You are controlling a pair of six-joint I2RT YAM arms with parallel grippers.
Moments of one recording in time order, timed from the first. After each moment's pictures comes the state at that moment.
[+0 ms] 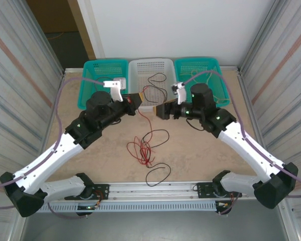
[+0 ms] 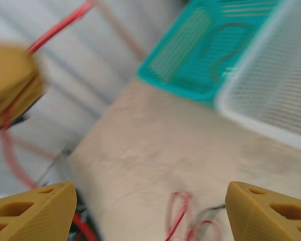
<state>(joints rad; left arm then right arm) -0.74 1.08 1.14 -0.19 0.02 -0.64 0.66 1.17 1.13 -0.31 -0.51 0.44</state>
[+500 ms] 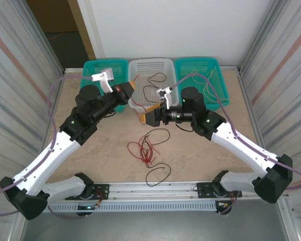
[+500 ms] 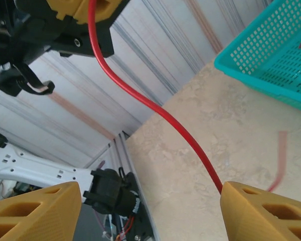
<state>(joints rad) -0.60 1.07 1.15 -0.13 0.09 -0.82 0.73 1.22 1.10 -0.16 -0.61 0.51</state>
